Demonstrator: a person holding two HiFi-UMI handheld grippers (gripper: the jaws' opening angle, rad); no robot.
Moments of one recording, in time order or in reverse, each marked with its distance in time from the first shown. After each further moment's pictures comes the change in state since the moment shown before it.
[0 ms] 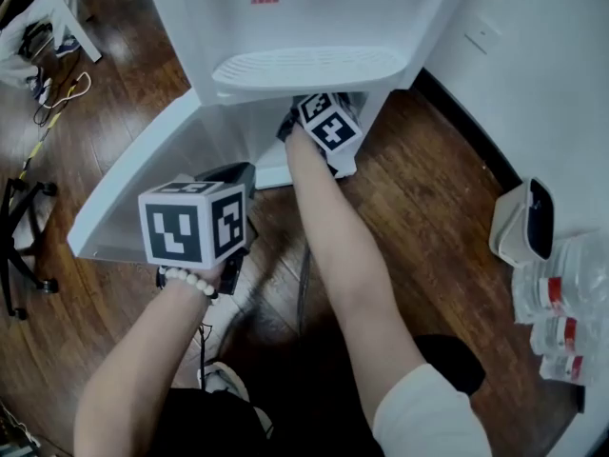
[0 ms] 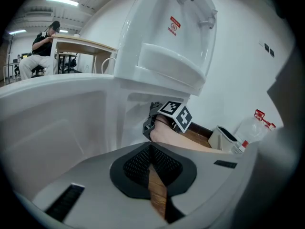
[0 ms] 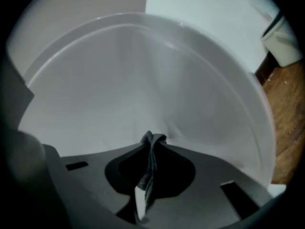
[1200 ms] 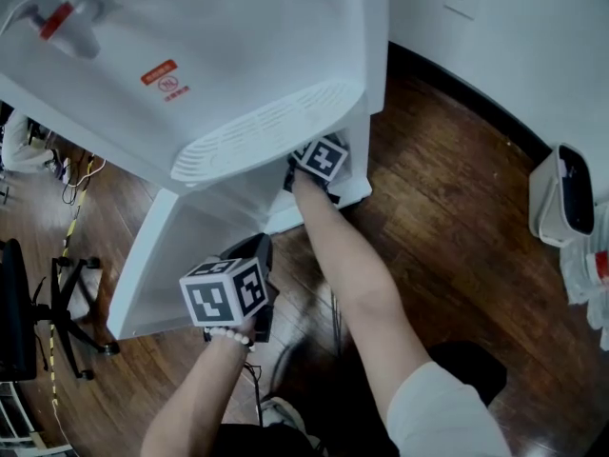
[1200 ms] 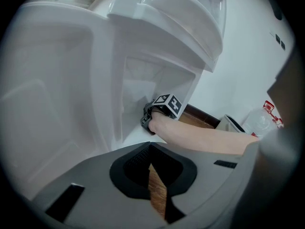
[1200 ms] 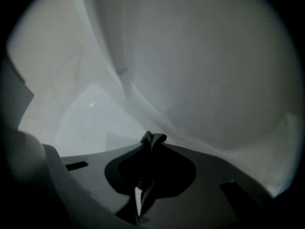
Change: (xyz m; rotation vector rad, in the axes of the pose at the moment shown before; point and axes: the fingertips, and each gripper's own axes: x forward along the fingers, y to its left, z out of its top) left arm 0.053 0.014 -0.051 -0.014 0.144 0.062; right arm 0.045 -0.084 -0.118 0.089 0.334 -0.131
